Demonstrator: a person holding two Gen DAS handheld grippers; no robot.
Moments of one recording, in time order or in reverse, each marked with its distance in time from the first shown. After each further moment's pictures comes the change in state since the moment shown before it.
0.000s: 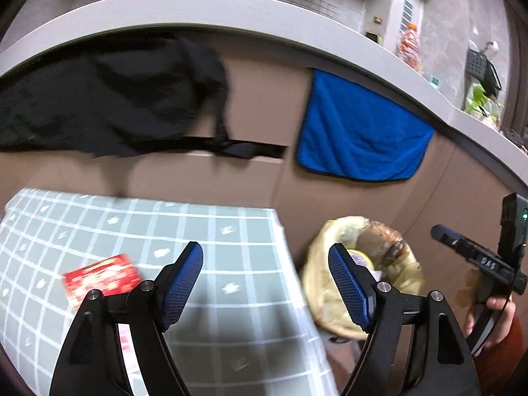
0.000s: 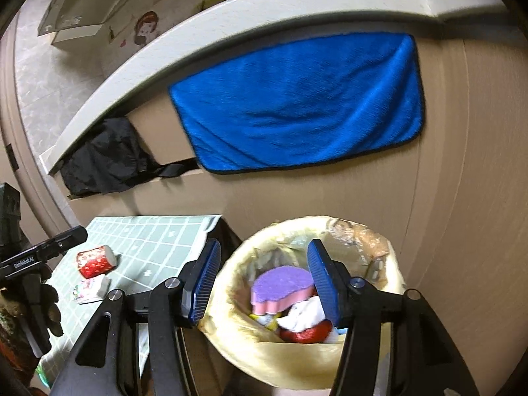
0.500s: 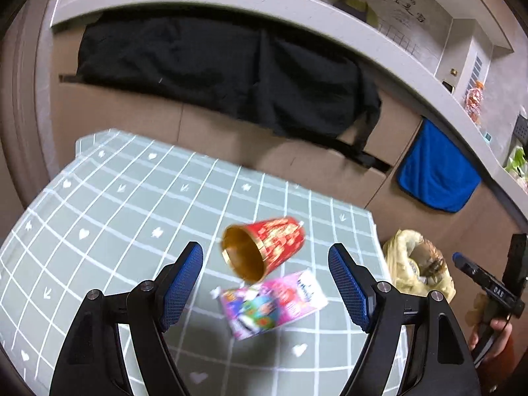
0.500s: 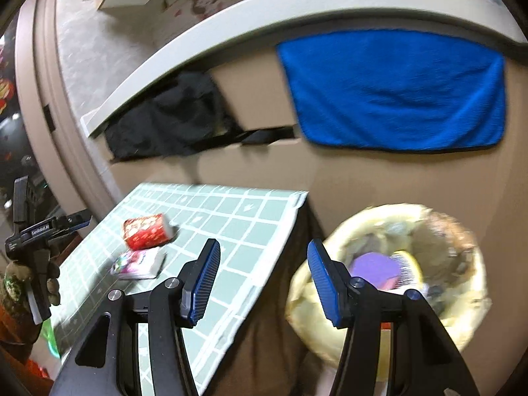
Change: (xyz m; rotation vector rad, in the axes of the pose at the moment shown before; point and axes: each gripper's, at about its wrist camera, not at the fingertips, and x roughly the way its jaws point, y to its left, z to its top) left arm -0.077 0.156 -0.053 -0.233 0.006 0.121; right arm 0.034 0.107 -0.024 -0.125 0.107 0.171
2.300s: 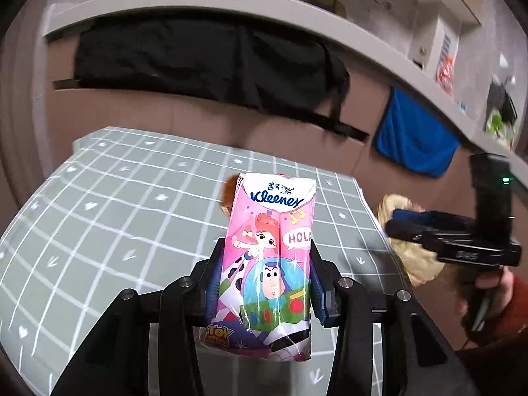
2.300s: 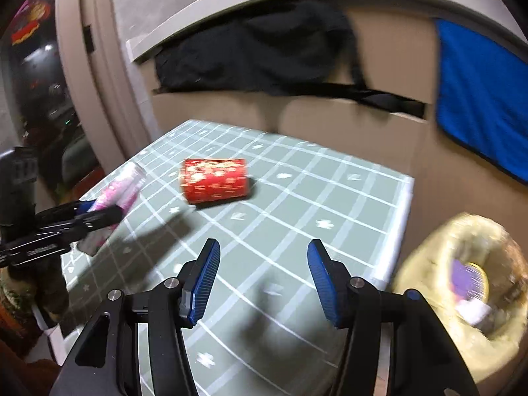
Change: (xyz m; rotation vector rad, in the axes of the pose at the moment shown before) left arm -0.041 0.002 -0.056 0.096 -0.041 -0.040; right arm 0.077 0.135 -0.018 -0.235 0.189 0.105
